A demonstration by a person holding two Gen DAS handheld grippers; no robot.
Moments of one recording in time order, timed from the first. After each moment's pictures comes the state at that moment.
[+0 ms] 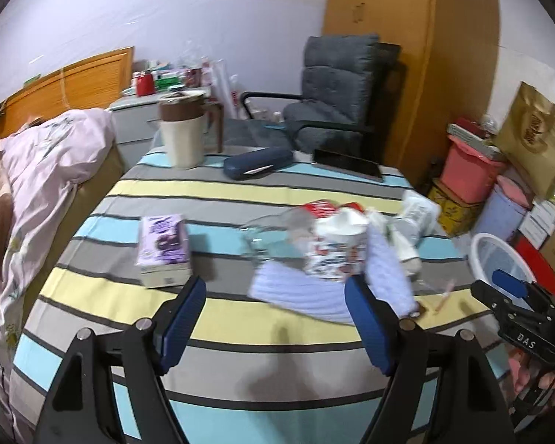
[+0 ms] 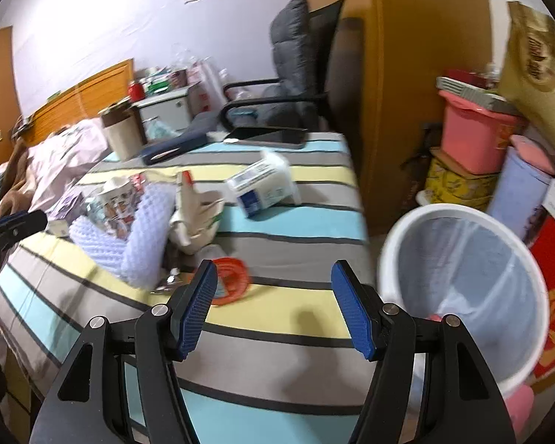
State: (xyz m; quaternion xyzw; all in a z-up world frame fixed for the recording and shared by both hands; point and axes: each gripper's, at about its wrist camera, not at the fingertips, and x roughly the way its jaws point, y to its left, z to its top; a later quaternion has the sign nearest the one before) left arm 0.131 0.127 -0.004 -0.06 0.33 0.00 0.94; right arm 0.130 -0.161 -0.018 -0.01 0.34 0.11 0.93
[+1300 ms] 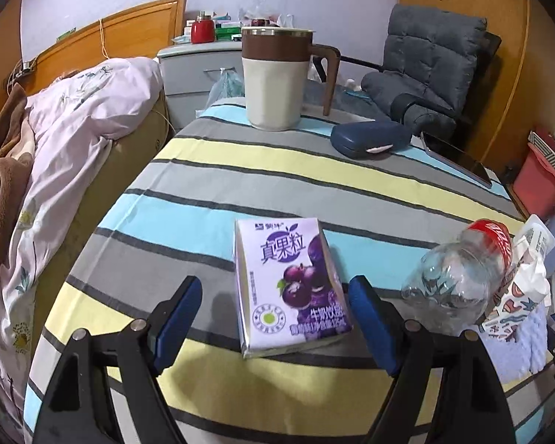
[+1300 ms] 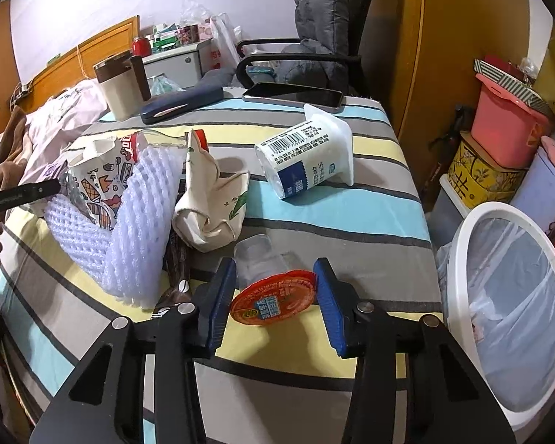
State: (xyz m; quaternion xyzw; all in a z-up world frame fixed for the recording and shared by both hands) left arm 0.221 0.219 -0.056 -0.08 0.40 0.09 0.91; right arm 0.169 -0.129 -0.038 -0.04 0.40 0.12 0.91
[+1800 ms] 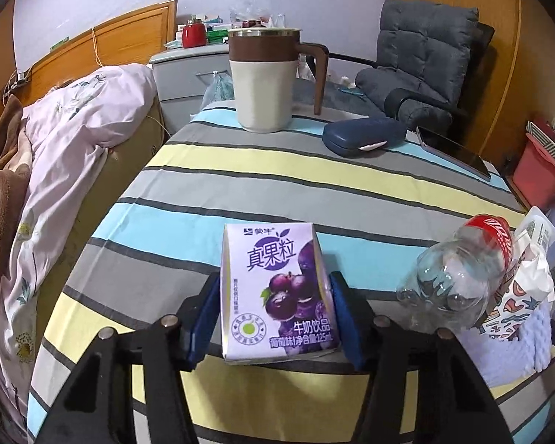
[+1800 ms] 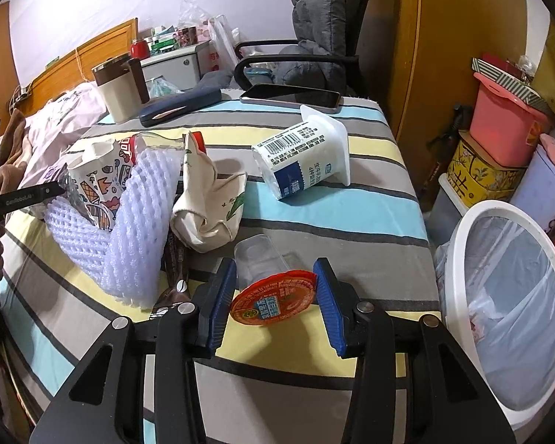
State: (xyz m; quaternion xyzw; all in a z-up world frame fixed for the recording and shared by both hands) left arm 0.226 0.213 -0.055 -0.07 0.40 0.08 0.91; right arm 0.169 -0.132 -0.038 -0.03 0.40 0.12 0.91
